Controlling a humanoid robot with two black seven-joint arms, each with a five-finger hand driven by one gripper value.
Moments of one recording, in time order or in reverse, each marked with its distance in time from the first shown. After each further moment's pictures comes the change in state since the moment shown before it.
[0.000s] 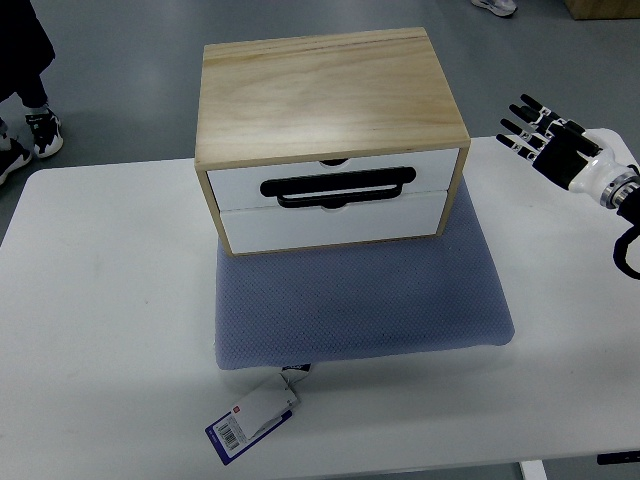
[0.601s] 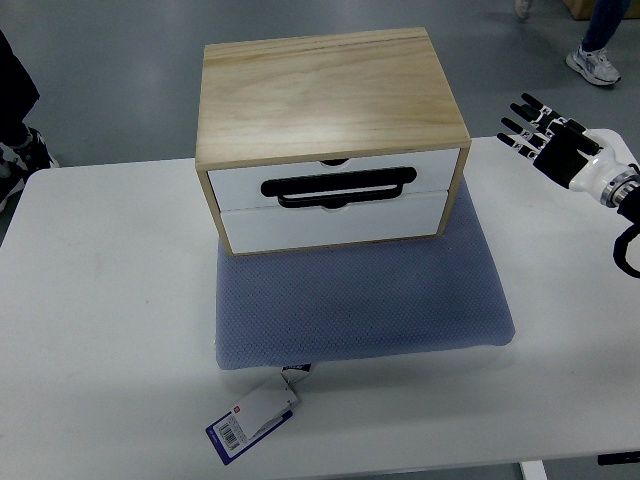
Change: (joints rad) left arm -0.002 0.000 0.002 0.000 0.001 0.000 -0.003; right arm 0.005 -0.008 0.000 0.000 0.001 -0.004 0.003
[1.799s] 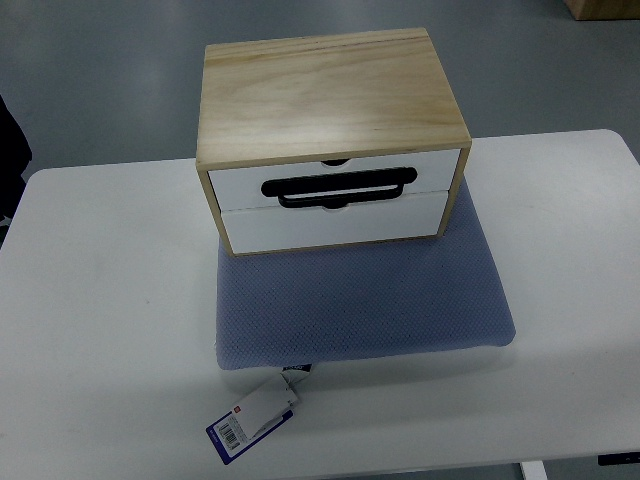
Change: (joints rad) left arm 0.000 0.000 0.000 0.000 -0.001 0.000 0.001; right arm 0.071 -0.548 -0.003 0.323 -0.483 0.101 0.164
